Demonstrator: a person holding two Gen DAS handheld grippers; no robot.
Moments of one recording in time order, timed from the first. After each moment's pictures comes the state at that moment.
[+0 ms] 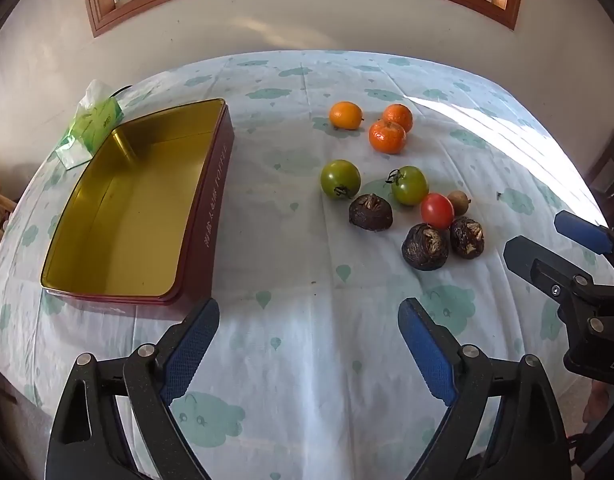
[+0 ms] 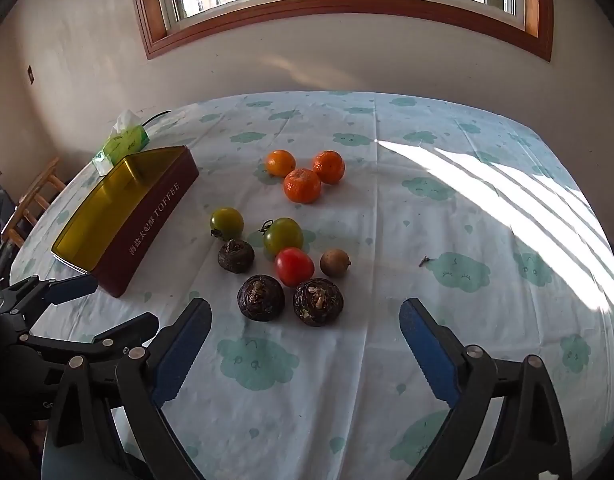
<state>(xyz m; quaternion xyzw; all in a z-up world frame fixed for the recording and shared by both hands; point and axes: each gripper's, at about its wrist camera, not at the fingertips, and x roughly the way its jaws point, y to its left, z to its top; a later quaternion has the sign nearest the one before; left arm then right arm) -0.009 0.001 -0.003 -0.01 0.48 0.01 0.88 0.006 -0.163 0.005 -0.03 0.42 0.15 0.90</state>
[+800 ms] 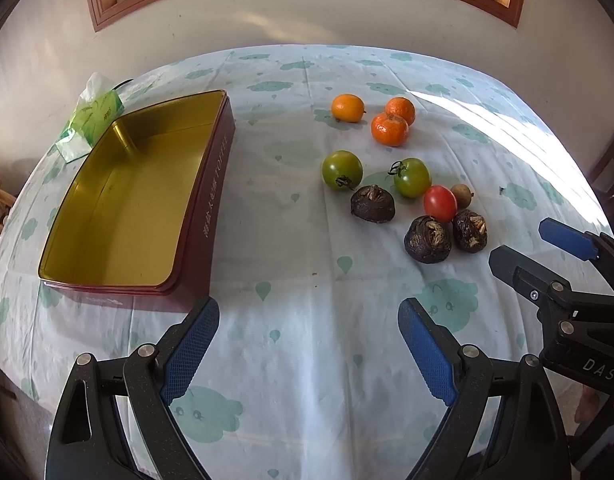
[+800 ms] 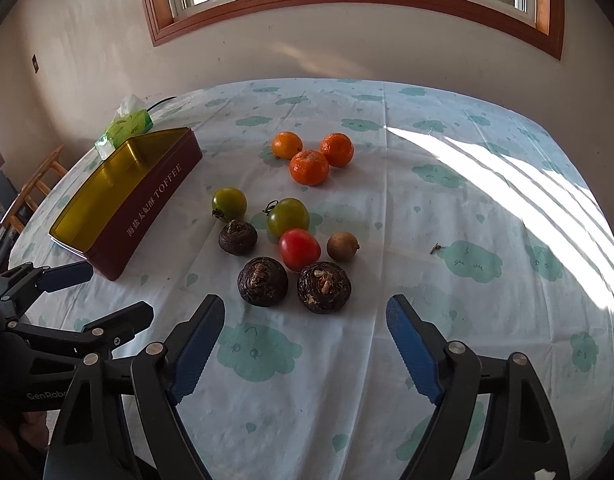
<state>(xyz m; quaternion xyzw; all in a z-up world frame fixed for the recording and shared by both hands) -0.011 0.002 -0.010 -0.02 0.49 0.01 0.87 0.017 -0.166 -0.007 -0.04 0.44 0.16 0.88</state>
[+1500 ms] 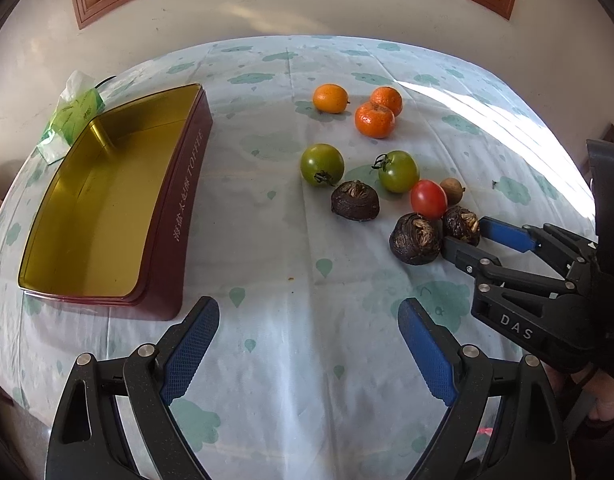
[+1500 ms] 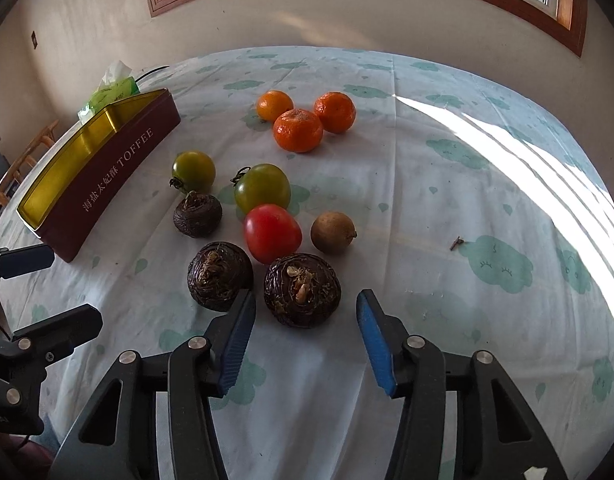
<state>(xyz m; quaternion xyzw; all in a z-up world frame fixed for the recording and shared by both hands) 0.003 -0.006 -0.020 -0.02 0.50 -0.01 0.87 0.053 -0.159 -0.054 -0.08 0.47 0.17 0.87</state>
